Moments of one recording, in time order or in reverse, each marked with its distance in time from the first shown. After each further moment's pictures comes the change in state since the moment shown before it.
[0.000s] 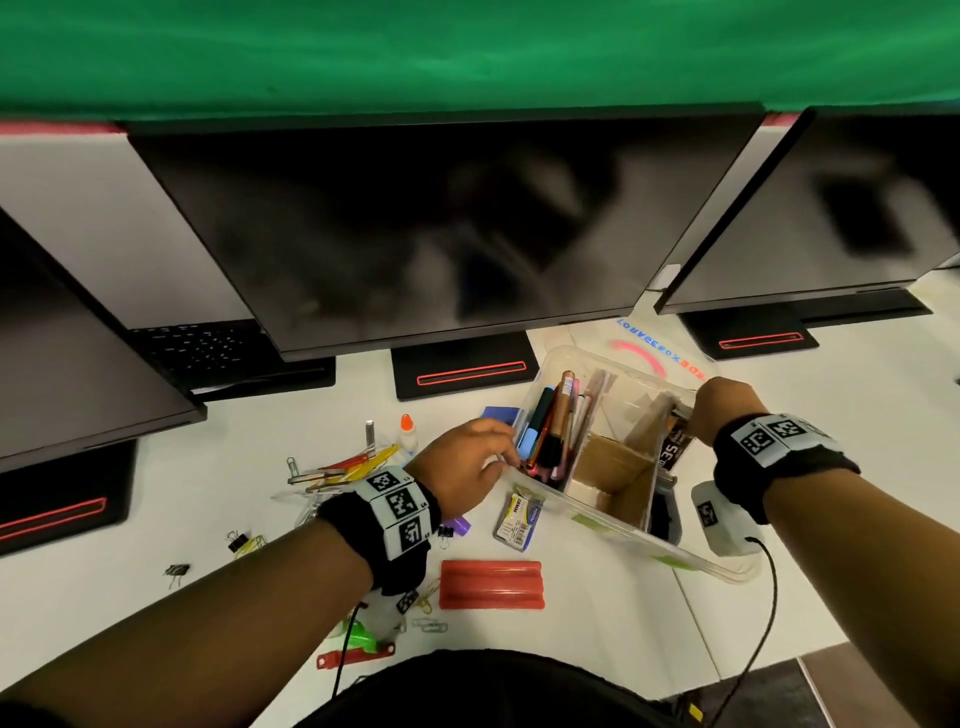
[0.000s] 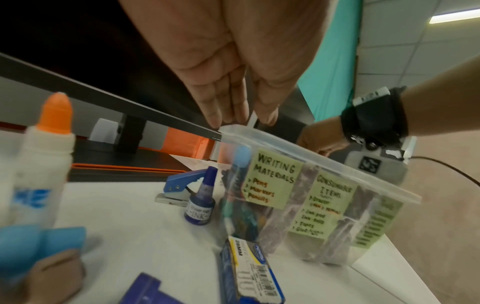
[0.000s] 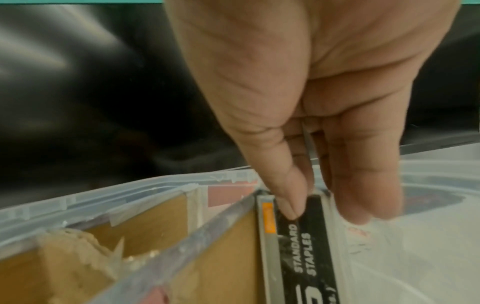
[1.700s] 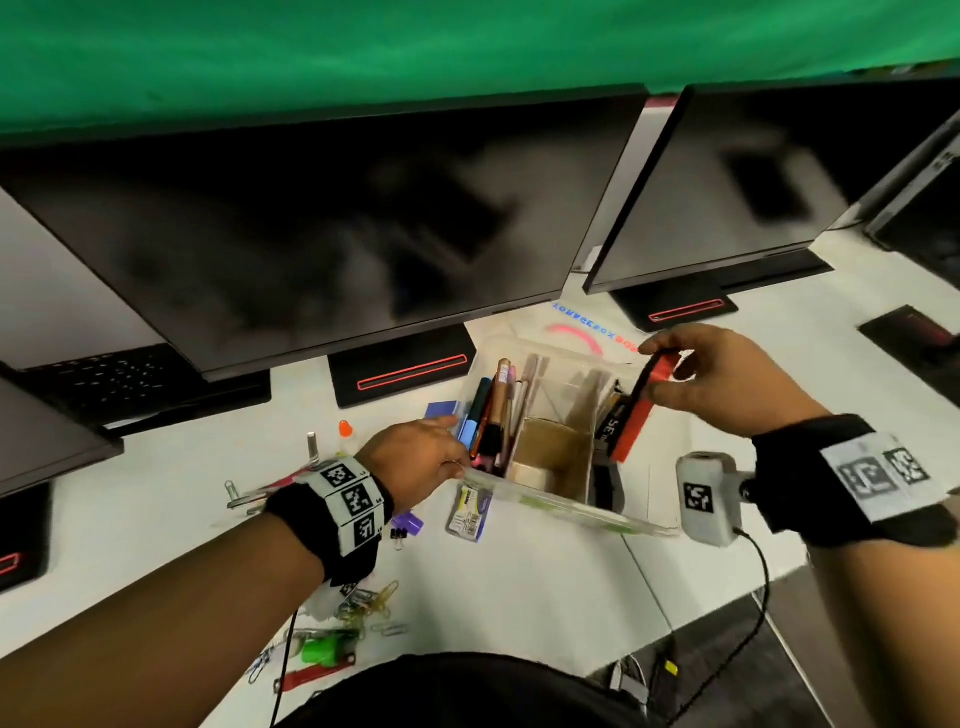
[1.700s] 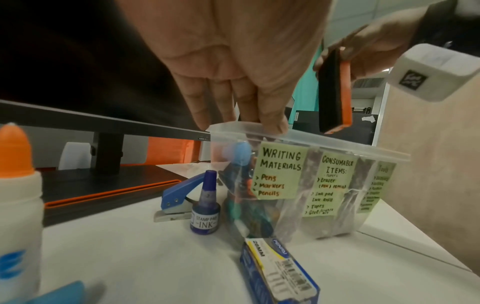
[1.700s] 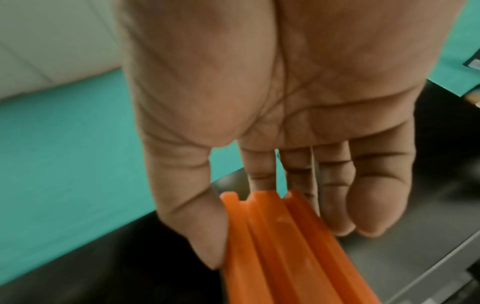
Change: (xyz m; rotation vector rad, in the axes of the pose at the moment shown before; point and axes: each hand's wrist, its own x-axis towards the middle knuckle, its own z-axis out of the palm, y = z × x) left_hand 0.013 0.015 -0.005 0.307 -0.197 0.071; right_hand -0.108 0.048 -0.052 0.702 0.205 -0.337
